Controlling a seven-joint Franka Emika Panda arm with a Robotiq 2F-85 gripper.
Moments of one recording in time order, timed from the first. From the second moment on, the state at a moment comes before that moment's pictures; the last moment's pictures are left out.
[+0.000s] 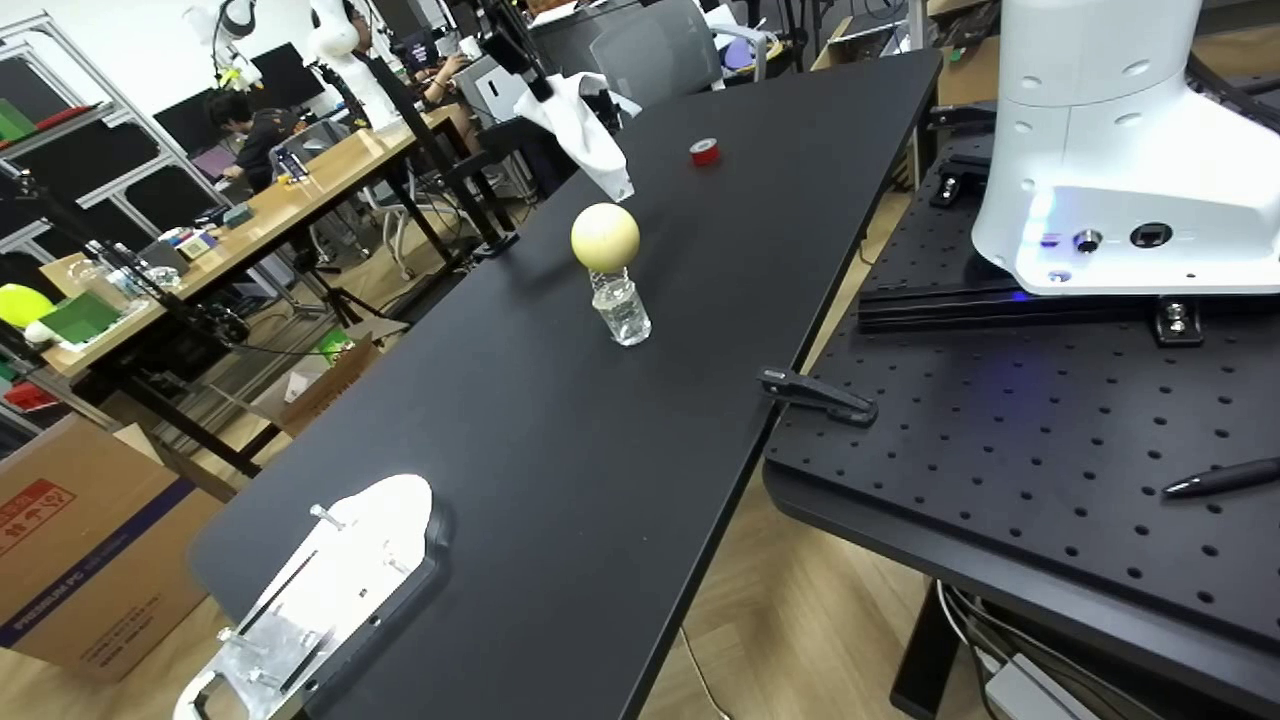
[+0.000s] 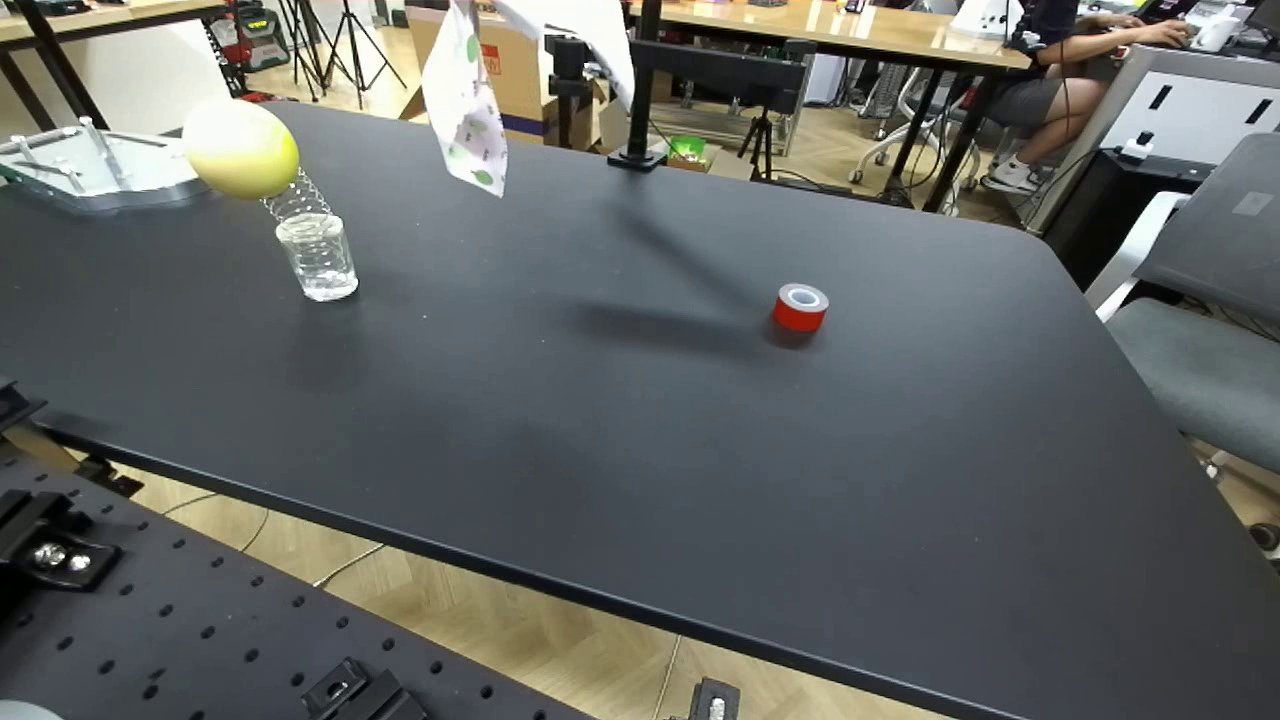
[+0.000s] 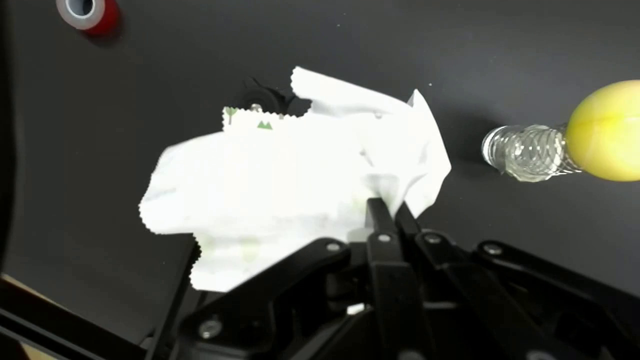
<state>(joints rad) 0.06 0.07 0.10 -2.06 -0.11 2.03 -0.47</state>
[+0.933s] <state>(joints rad) 0.10 0.13 0.13 -2.08 -0.04 1.98 -0.50</state>
